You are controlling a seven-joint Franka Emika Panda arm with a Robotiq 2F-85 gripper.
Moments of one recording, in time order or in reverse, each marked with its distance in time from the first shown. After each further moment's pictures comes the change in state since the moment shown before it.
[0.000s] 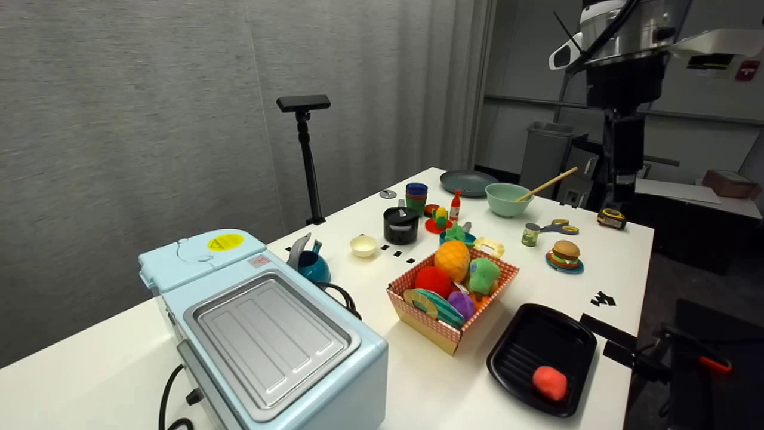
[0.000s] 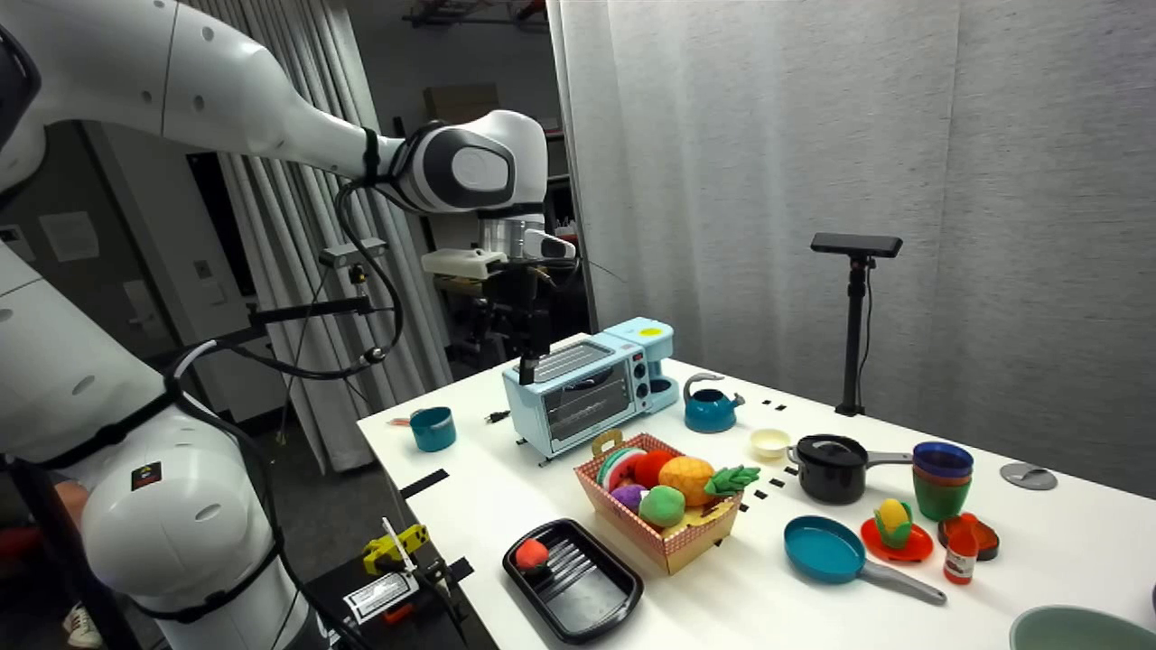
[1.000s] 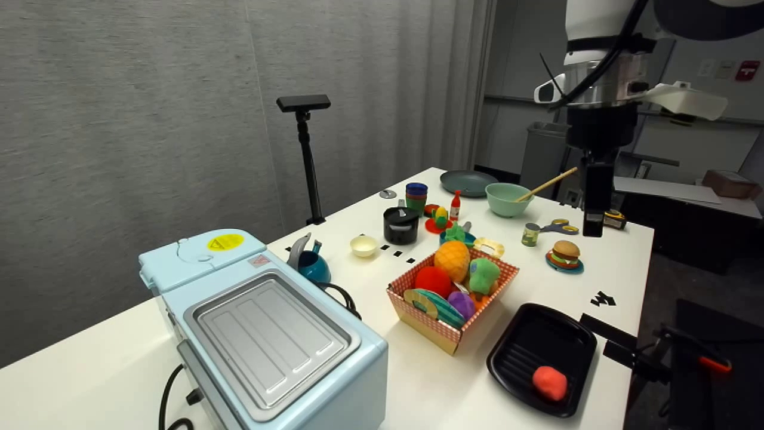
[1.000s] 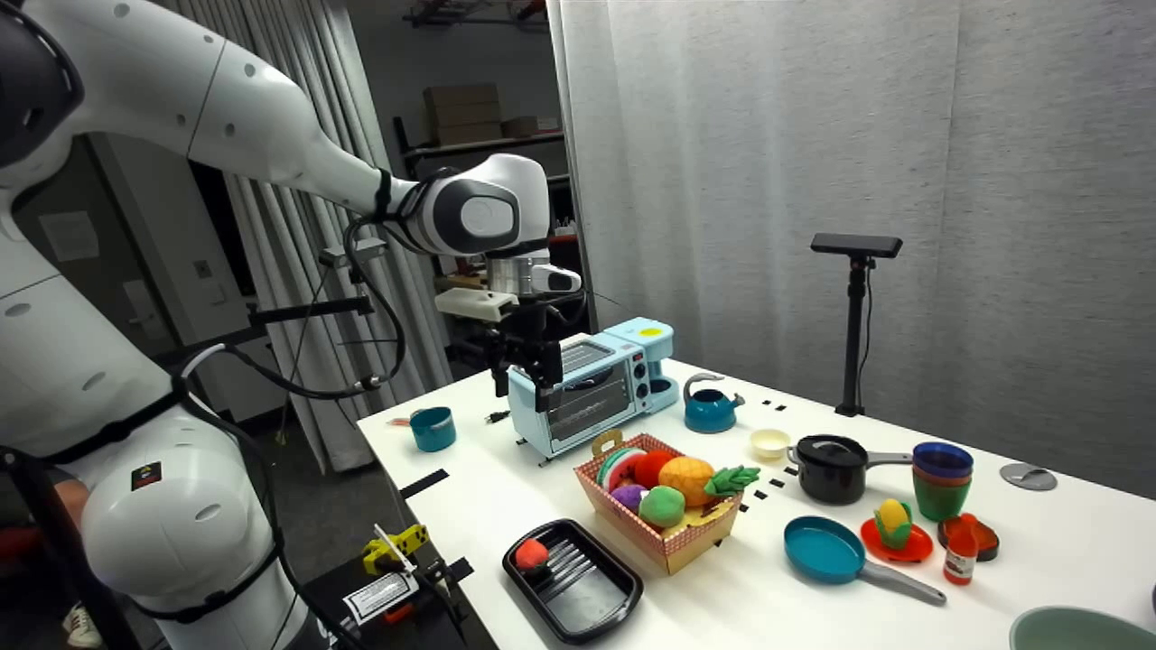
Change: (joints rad) arm 0.000 0.053 0.026 -0.095 -0.007 0.218 0.010
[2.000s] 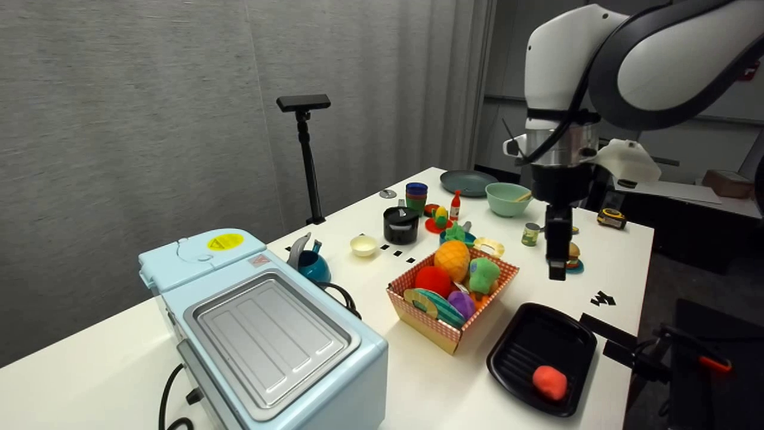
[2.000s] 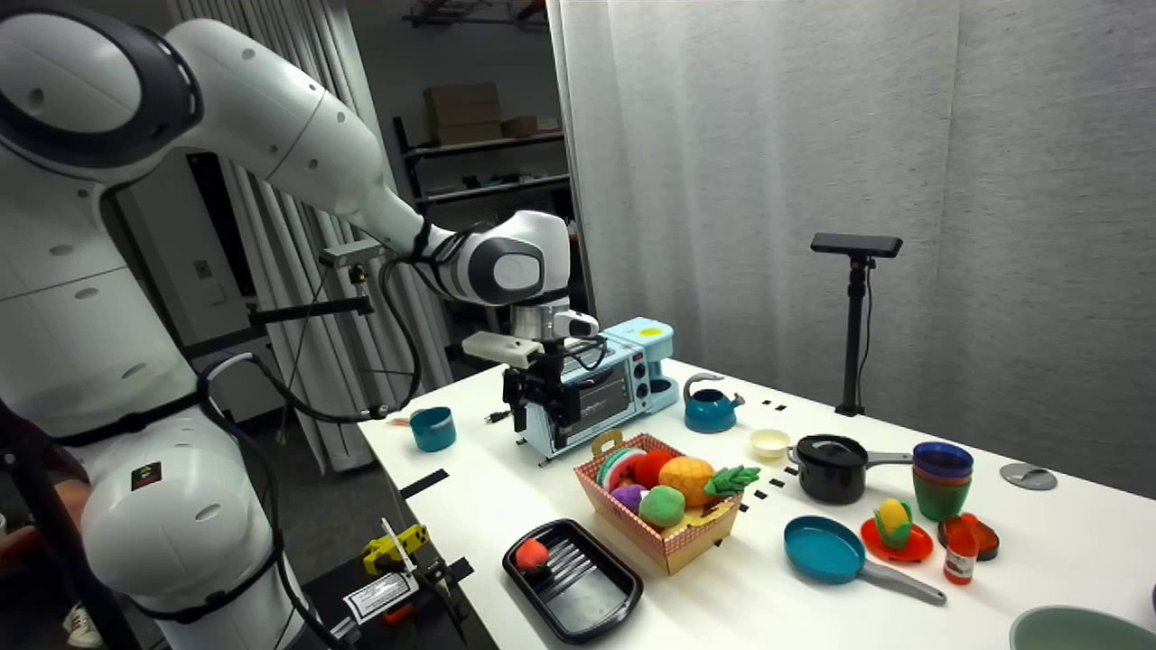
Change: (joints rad) arm 0.000 0.209 0.021 0.000 -0.002 0.183 0.000
